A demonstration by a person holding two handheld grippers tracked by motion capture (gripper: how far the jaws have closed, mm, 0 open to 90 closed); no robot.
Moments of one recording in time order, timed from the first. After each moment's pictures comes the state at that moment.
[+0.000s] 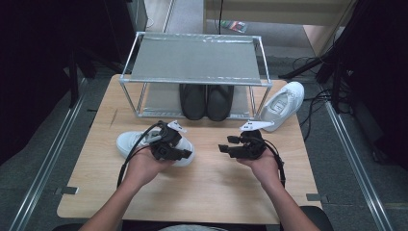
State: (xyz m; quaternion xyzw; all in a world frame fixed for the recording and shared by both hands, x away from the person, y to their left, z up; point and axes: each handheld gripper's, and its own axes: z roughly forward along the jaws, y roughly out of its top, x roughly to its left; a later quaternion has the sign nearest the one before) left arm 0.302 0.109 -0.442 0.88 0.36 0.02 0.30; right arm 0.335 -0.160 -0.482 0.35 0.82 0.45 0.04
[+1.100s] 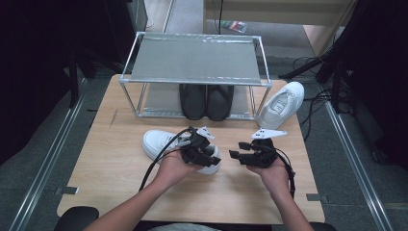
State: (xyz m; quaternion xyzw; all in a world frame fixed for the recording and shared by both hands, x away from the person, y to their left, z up) left arm 0.314 0.052 -0.473 0.88 0.31 -0.01 0.35; right arm 0.312 -0.189 -0.487 0.39 0.81 0.44 0.06
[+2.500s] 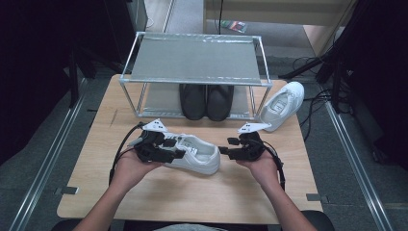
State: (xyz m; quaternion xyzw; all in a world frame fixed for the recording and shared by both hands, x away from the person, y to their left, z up) left arm 0.289 0.164 -0.442 0.84 0.37 0.04 0.39; right arm 0.335 -0.156 -0.489 0.35 0.83 0.43 0.05
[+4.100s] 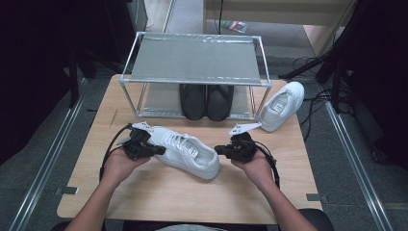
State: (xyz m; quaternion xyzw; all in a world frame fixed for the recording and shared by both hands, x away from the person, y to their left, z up) left arm 0.319 0.208 -0.489 0.84 0.41 0.00 0.35; right arm 0.330 -0.136 -0.487 0.32 0.85 0.41 0.01
